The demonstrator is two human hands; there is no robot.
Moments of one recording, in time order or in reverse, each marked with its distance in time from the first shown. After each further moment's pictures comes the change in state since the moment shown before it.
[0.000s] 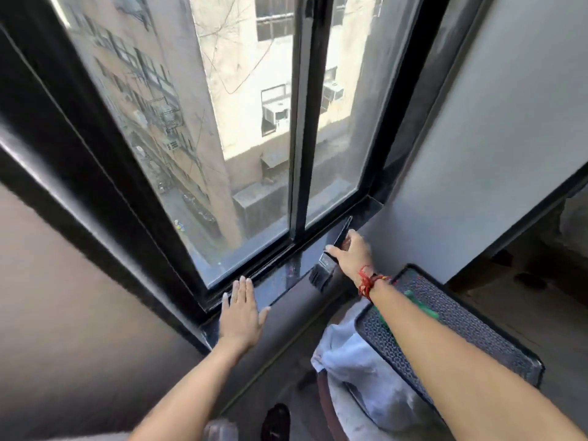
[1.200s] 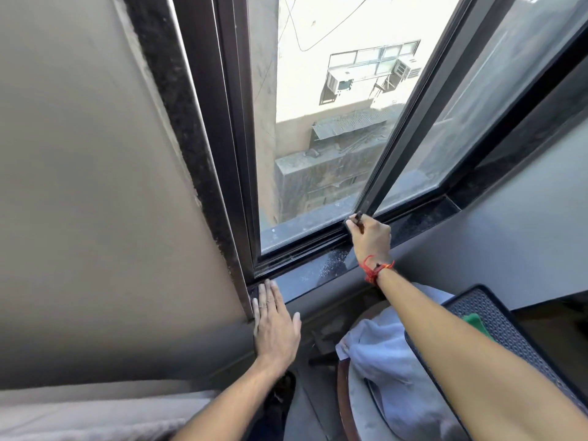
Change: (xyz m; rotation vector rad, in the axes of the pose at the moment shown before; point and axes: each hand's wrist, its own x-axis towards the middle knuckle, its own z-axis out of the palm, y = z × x) left_hand -0.053 -0.008 0.057 -0.256 0.102 -0.300; right_hand 0.011 -0.037 0.110 -0.193 0.053 -0.394
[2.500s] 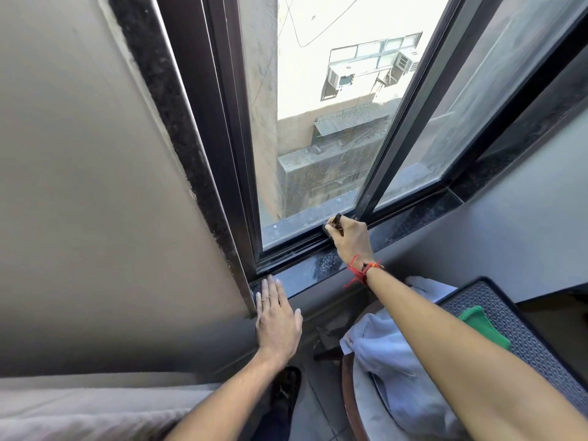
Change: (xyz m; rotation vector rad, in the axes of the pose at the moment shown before) left_hand 0.002 -0.002 0.001 0.077 -0.013 0.030; right_hand -0.010 0.000 0.034 0.119 -0.232 -0.113
